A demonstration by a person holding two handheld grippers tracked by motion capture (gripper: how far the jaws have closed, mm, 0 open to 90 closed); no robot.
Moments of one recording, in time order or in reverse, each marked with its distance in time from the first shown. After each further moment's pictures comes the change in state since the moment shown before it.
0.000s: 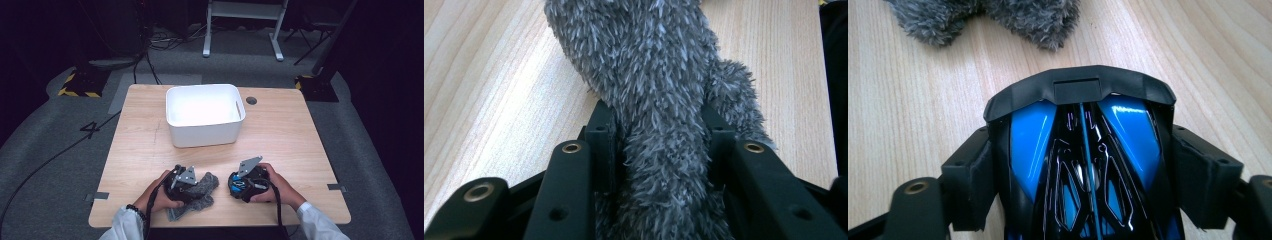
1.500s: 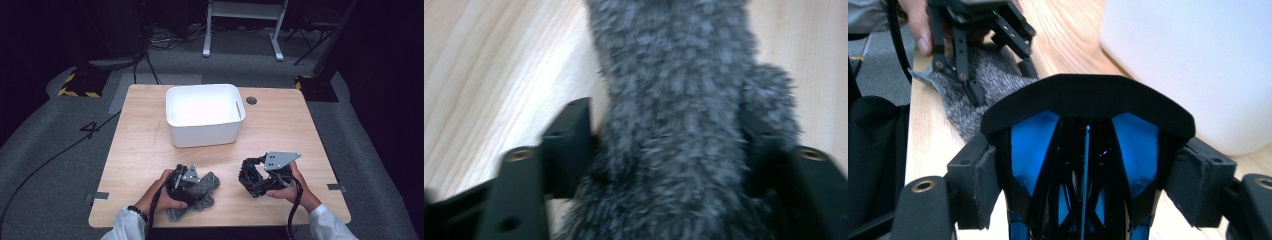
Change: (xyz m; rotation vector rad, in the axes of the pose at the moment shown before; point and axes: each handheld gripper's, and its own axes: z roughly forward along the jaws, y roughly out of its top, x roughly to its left) left arm -0.003 0.006 0.005 0.049 0.117 -0.072; right arm 0.006 -0.004 -0.079 -0.389 -0.084 -0.008
